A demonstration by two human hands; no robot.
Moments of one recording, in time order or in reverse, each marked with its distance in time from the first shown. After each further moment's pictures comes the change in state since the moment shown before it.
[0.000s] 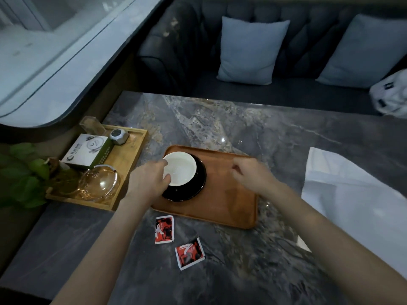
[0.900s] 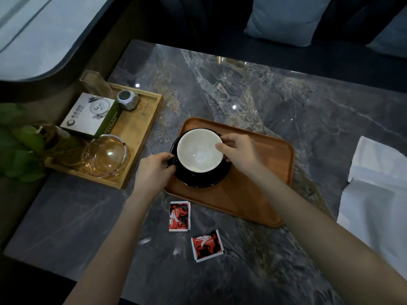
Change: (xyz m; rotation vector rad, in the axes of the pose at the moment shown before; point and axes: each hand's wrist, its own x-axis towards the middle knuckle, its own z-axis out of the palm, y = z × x) left_hand 0.006 -0.048 0.057 -0.533 -0.014 -0.269; right_hand 0.076 -0.055 0.071 0.726 -0.019 0.242
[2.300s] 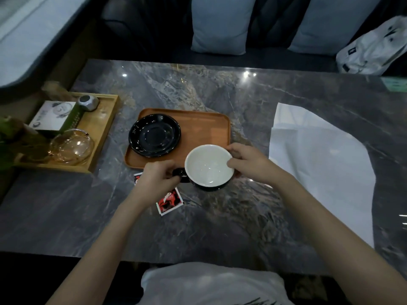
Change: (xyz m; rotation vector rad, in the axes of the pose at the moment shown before) left_hand -0.141 0.071 0.025 0.036 -0.229 0.403; right_hand -0.201 0.037 -0.105 -0.185 -0.097 0.015
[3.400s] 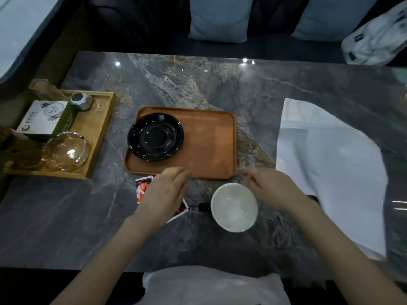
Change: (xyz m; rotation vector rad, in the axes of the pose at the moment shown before) left_hand 0.004 -0.026 0.020 0.297 0.001 0.340; right_hand -0.010 0.041 0.013 -0.620 0.054 -0.007
